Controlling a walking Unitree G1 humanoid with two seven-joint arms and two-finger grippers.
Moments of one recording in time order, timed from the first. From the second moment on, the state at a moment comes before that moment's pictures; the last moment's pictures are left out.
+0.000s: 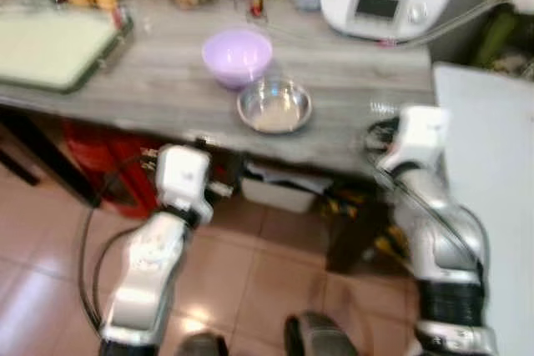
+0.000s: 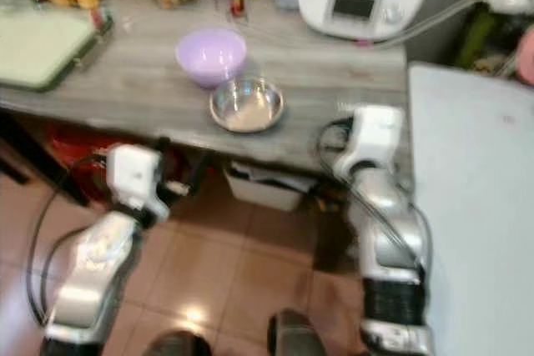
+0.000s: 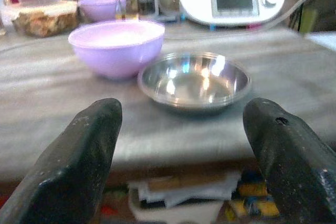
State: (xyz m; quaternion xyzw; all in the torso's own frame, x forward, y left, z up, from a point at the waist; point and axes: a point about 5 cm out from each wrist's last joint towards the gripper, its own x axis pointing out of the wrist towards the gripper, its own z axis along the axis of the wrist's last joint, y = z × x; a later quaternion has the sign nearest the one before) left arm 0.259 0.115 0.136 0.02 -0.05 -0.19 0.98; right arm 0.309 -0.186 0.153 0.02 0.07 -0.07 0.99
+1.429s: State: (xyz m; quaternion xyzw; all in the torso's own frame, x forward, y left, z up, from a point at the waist) left arm 0.250 0.152 0.144 0.05 -0.04 -0.06 1.00; right arm 0.335 -0.173 0.151 0.12 0.04 -0.13 0.98
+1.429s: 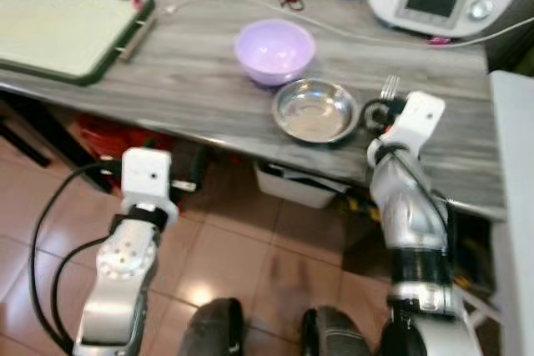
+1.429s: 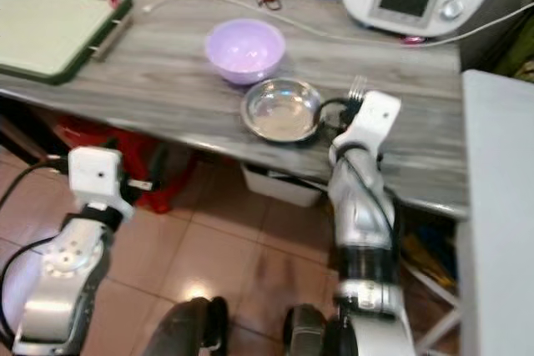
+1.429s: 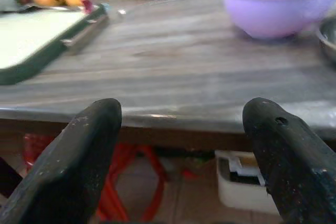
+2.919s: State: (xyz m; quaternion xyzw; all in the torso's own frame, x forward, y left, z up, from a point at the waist) left arm 0.243 0.141 0.145 0.03 -0.03 -0.11 0.99; right arm 0.373 -0.182 0.164 0.16 0.05 -0.15 0.98
